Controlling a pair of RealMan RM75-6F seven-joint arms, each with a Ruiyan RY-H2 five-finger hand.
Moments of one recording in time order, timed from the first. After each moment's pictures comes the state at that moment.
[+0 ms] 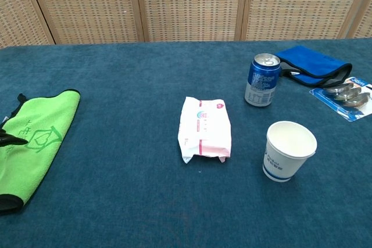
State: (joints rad) left arm -0.39 -1.48 0.32 -0.73 1.88 1.36 -0.31; right arm -0.06 -1.08 0.06 -1.66 -1.51 1.61 -0.06
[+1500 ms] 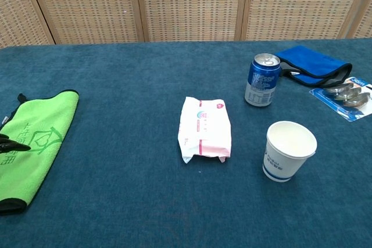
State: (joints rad) left arm -0.40 -1.47 0.33 -0.77 1.89 1.34 -0.30; right arm -0.06 -1.08 0.06 -1.67 -1.51 1.61 -0.06
